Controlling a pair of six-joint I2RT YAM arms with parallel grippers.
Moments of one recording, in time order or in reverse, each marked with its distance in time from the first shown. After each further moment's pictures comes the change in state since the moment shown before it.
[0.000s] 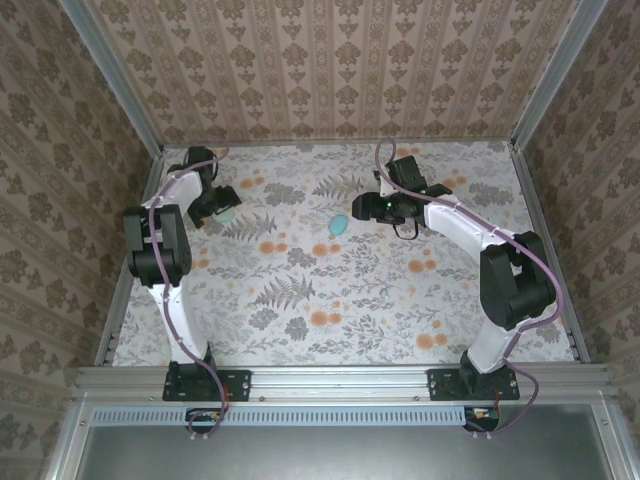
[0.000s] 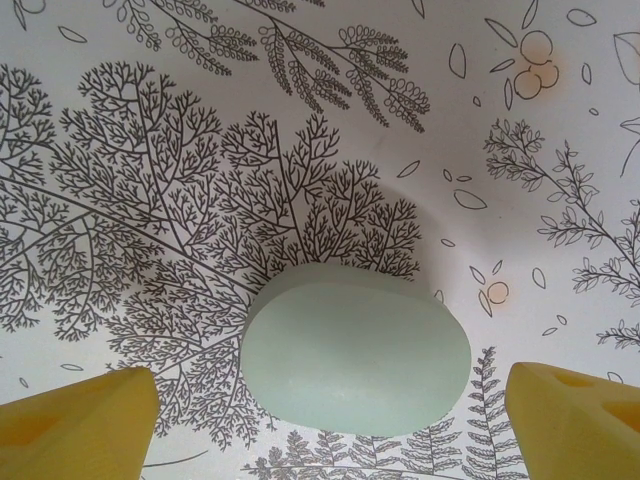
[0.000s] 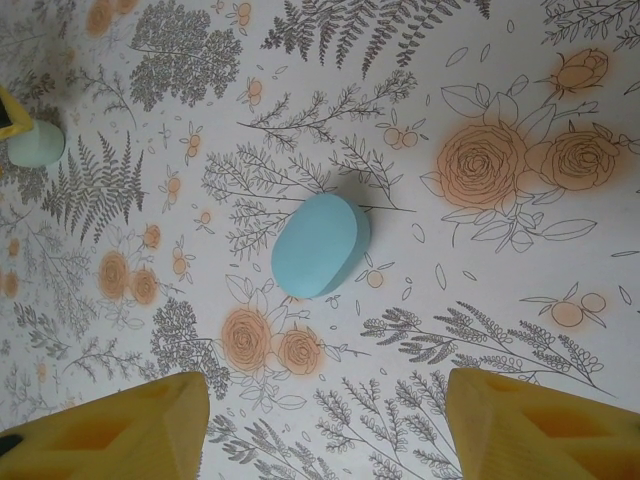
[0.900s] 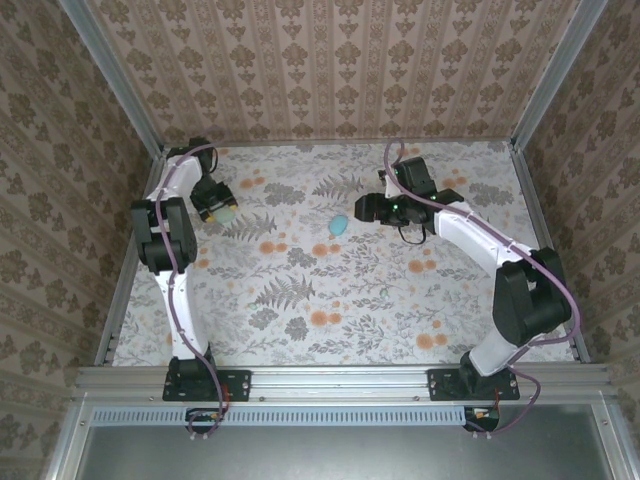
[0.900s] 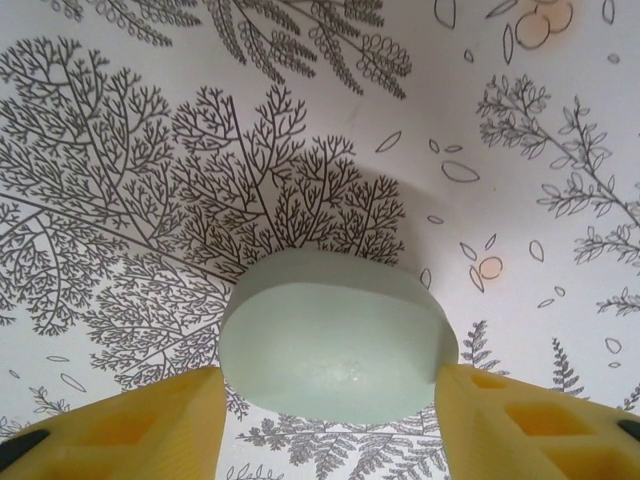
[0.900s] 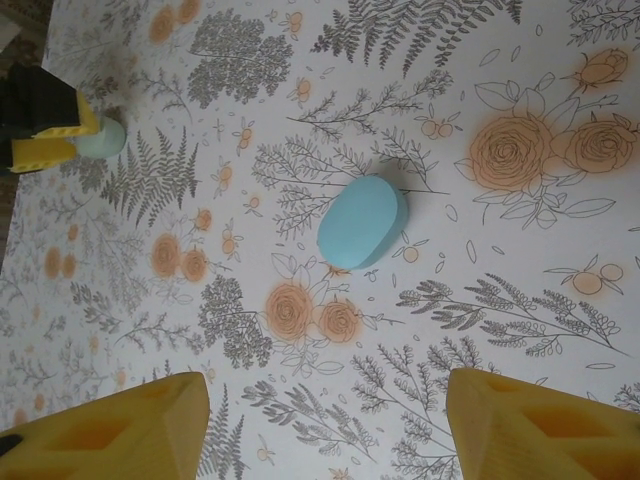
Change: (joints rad) left arm 0.014 0.179 0.313 -0.318 0.080 0.077; right arm 0.002 -0.125 -0.068 0.004 -0.043 0.016
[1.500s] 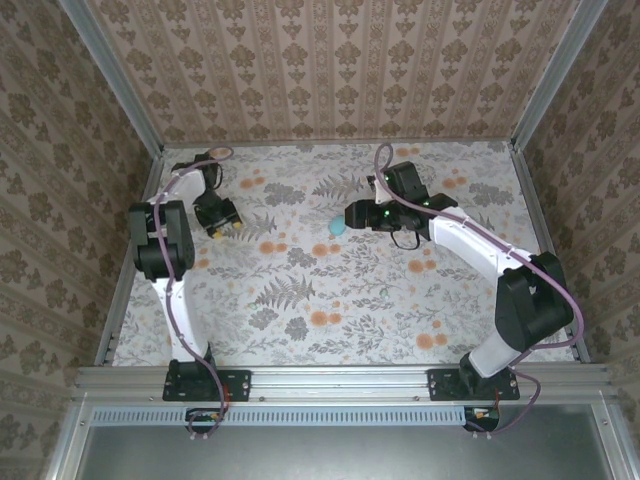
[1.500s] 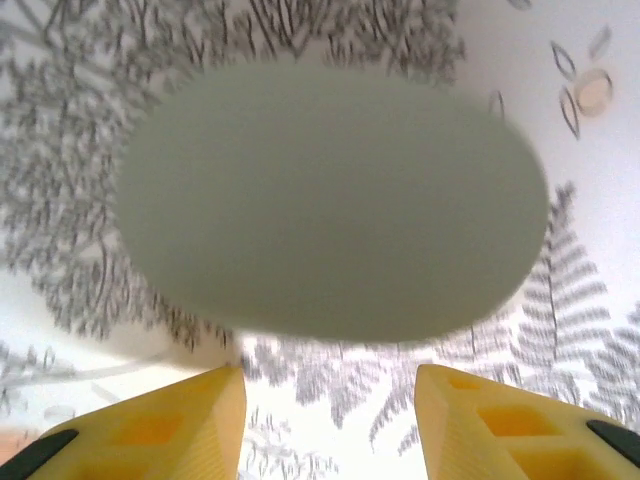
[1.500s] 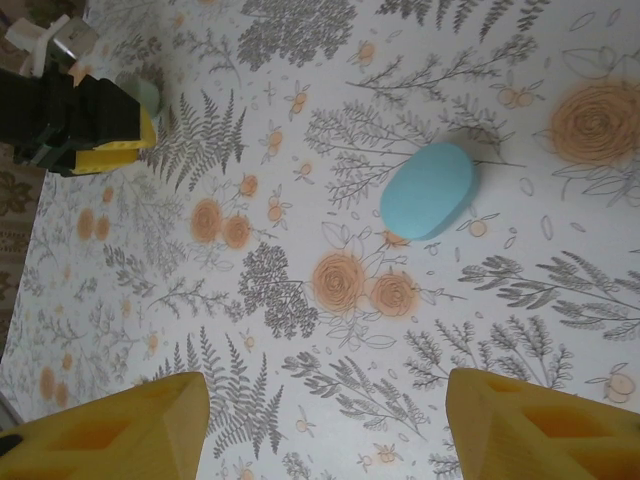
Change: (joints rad) left arm -0.024 -0.129 -0.276 0.099 0.048 0.007; right arm 0.079 -0.024 -0.009 -0.001 -0.008 0.008
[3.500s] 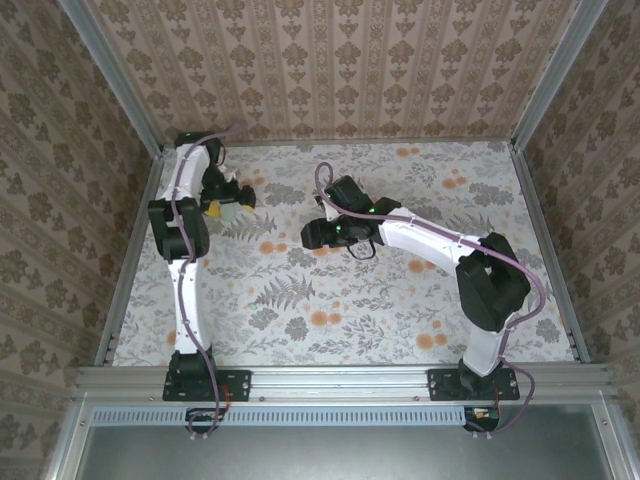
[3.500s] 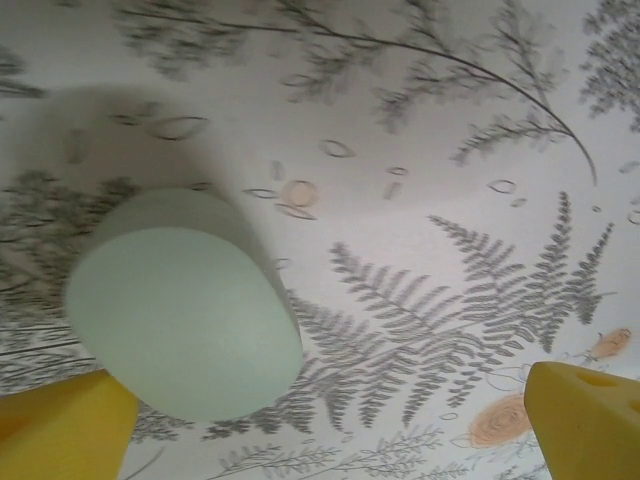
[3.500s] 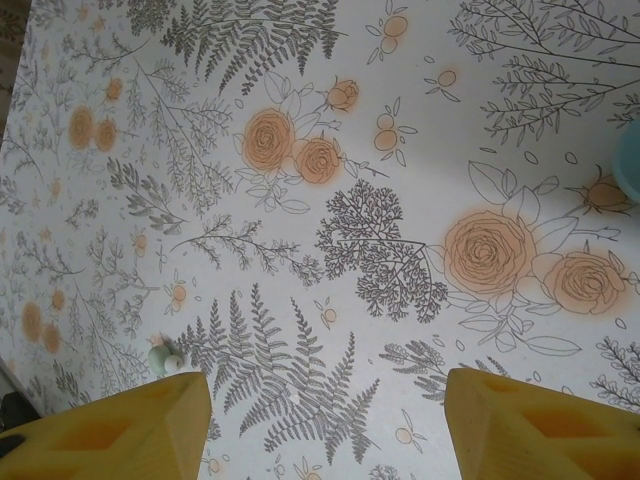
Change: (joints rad) left arm -0.011 0.395 0.745 -0.494 0.105 0.510; right arm 0.246 0.218 0.187 -0.064 0.087 0.048
